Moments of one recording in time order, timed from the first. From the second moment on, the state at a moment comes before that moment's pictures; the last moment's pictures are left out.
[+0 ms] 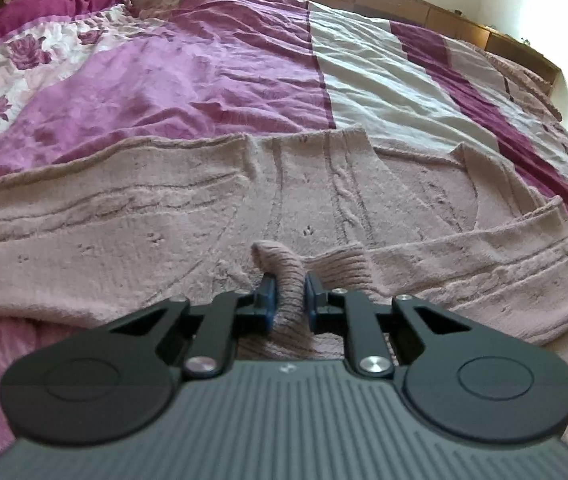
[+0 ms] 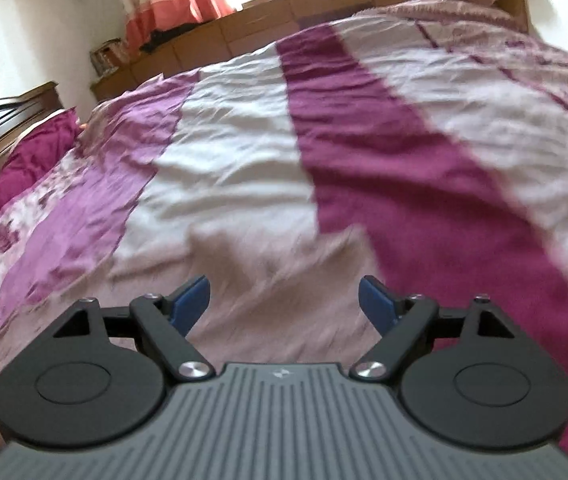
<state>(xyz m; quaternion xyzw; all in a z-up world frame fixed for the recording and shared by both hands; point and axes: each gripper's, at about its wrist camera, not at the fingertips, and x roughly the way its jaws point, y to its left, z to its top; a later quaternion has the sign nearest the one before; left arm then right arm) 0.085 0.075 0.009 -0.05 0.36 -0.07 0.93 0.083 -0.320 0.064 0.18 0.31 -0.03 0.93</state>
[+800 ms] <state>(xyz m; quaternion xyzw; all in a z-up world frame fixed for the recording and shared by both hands) 0.081 0.067 -0.008 -0.02 0.33 -0.07 0.94 0.152 -0.359 0.048 0.16 0.34 0.01 0.93</state>
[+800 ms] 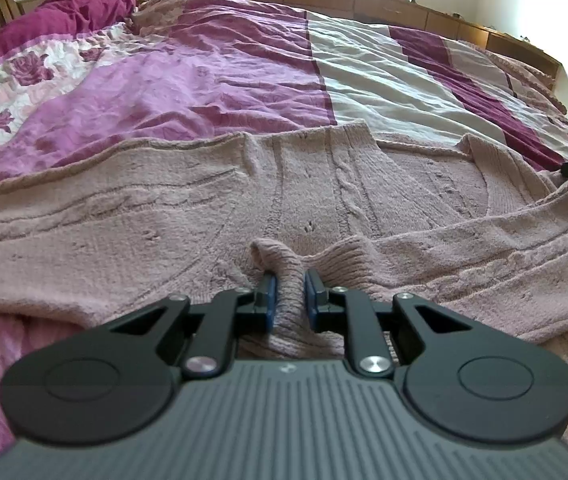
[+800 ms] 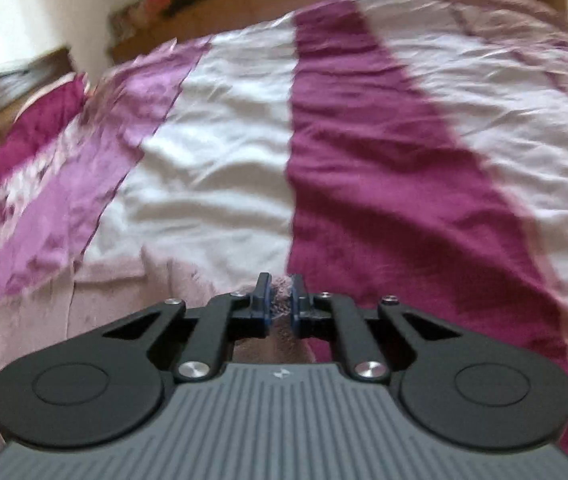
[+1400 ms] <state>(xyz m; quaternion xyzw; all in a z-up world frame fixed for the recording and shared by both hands) 0.083 0.068 -0.002 -0.02 0.34 -0.07 0.94 0.144 -0.349 0.049 0.12 0.35 -0.08 0.93</state>
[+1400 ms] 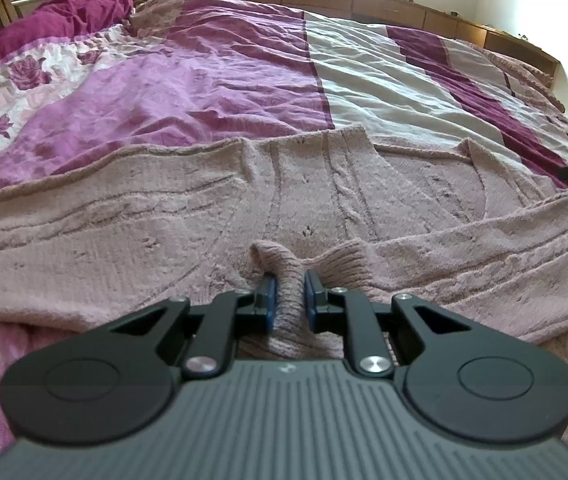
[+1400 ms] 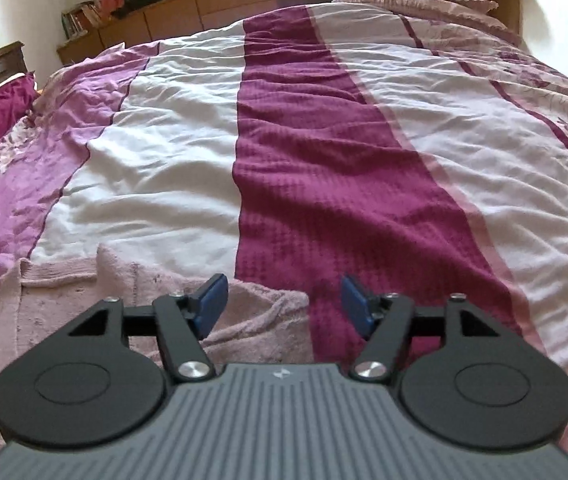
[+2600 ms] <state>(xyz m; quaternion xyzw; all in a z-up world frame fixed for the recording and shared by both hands) 0.073 0.067 0.046 -0.03 0.27 -0.10 0.96 0.146 -0.360 0.042 0.37 0.41 -0.07 0.83</state>
